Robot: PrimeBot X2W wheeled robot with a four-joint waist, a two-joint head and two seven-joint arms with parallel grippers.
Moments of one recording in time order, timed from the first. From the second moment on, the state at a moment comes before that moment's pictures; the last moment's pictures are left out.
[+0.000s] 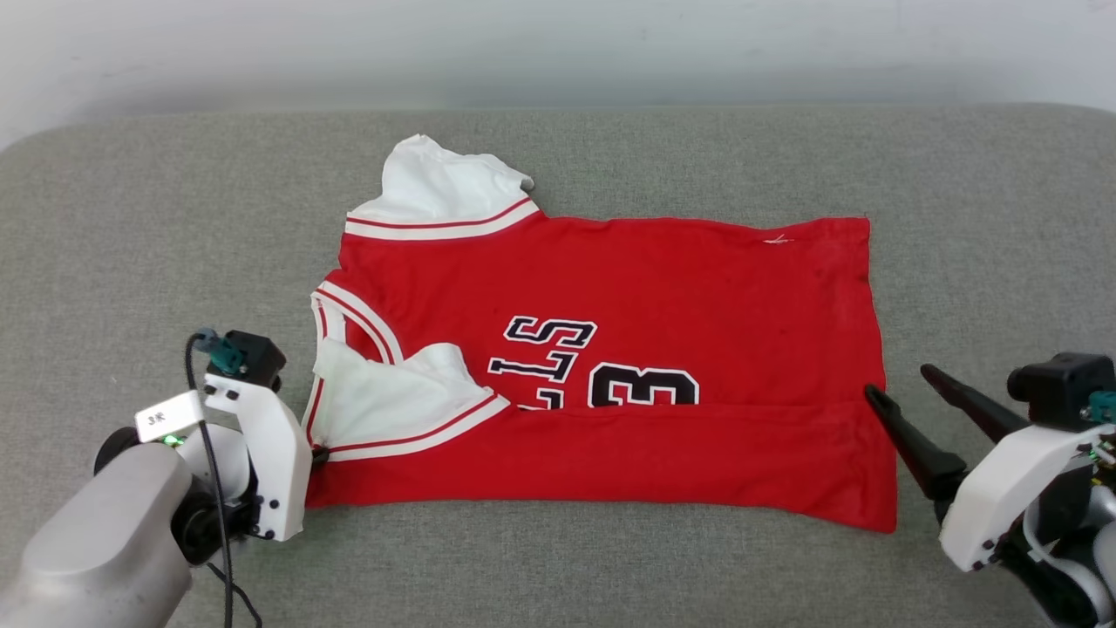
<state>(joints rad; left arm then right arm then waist) -0.62 0.61 -0.80 0.63 -0.94 -0.13 0.53 -0.19 -0.48 0.25 0.08 0.59 0.13 0.20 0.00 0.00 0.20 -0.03</state>
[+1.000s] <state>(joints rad) -0.66 0.65 -0.88 0.42 -0.91 -0.11 0.41 -0.33 -0.59 0.41 0.24 0.76 0.13 0.83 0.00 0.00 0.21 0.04</state>
